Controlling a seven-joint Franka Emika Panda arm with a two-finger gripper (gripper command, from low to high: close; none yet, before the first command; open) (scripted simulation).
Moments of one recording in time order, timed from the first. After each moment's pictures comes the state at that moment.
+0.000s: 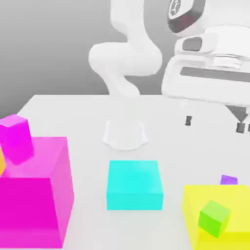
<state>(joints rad) -0.16 -0.18 0.58 -2.48 -0.28 2.56 1.68</state>
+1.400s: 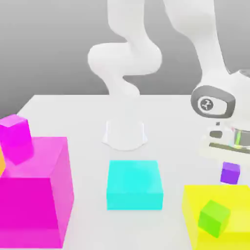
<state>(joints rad) -0.01 0.23 0.69 -2.60 -0.33 2.74 2.14</state>
